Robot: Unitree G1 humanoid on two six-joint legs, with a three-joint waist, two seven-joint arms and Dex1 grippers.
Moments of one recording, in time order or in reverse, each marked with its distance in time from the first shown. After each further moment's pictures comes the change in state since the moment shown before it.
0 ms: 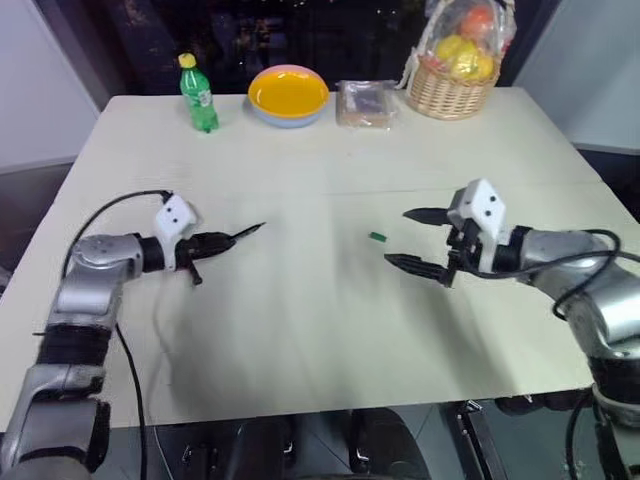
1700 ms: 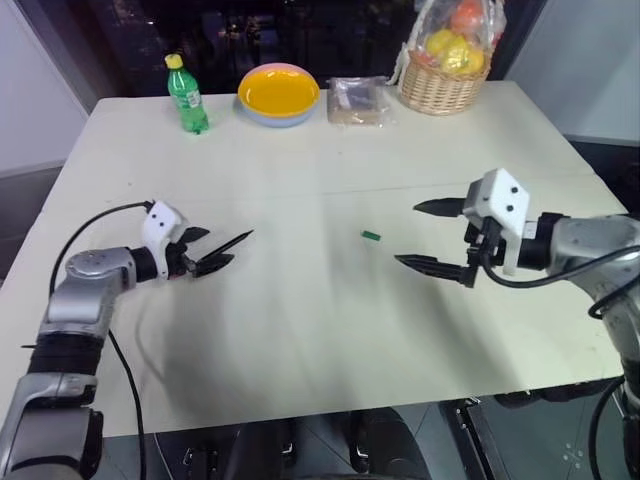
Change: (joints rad) left arm -0.053 -0.034 -0.061 0.371 -0.026 -0.091 0.058; right arm 0.053 -0.140 -0.141 -0.331 0.084 0.194 -0.004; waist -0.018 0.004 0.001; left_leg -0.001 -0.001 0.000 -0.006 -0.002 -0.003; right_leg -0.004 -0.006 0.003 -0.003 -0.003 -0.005
